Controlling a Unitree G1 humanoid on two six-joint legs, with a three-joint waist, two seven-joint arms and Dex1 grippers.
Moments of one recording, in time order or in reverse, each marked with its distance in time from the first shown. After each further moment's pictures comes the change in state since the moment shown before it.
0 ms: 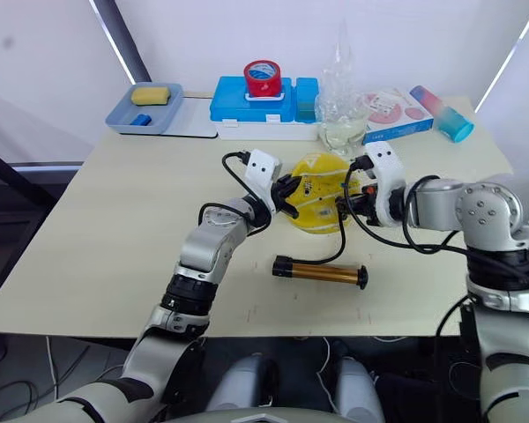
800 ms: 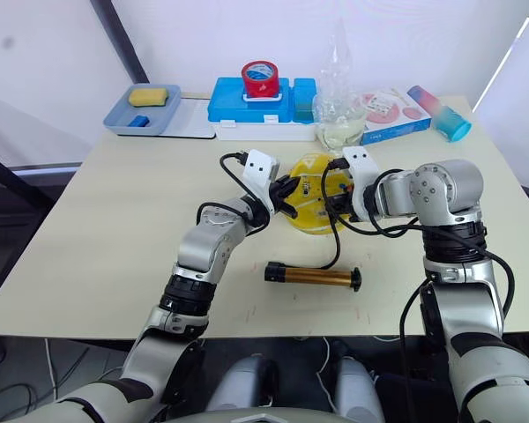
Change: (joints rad) left arm 0.006 0.001 0.013 -0.021 -0.022 0.043 0.007; right arm -0.109 0.148 0.093 0.160 -0.329 0.025 0.114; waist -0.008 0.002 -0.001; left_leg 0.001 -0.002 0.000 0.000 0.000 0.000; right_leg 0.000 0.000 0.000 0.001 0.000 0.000
